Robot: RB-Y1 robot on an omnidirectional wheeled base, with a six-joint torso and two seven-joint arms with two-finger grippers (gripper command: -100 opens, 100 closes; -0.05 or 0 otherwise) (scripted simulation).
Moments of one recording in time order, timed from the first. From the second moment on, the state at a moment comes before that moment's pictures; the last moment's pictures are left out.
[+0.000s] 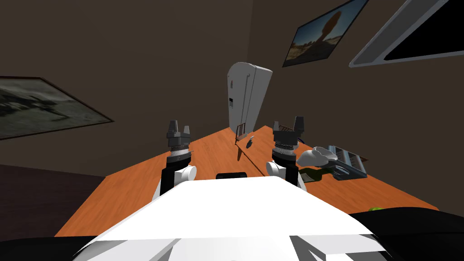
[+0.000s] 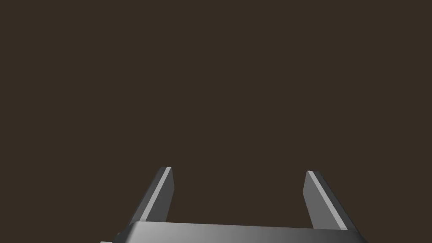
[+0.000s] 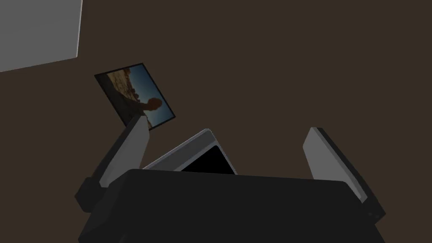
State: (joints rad) left arm 0.49 0.03 -0.01 -2.34 0.07 -0.39 -0.10; right arm 0.48 -0.01 -0.05 -2.32 0.00 -0.59 -0.07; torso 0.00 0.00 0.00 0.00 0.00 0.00
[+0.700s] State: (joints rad) left arm 0.49 0.03 -0.01 -2.34 0.07 -0.39 -0.10; right arm 0.51 -0.13 -0.06 -2.18 0.05 -0.55 -0.01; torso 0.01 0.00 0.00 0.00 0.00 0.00
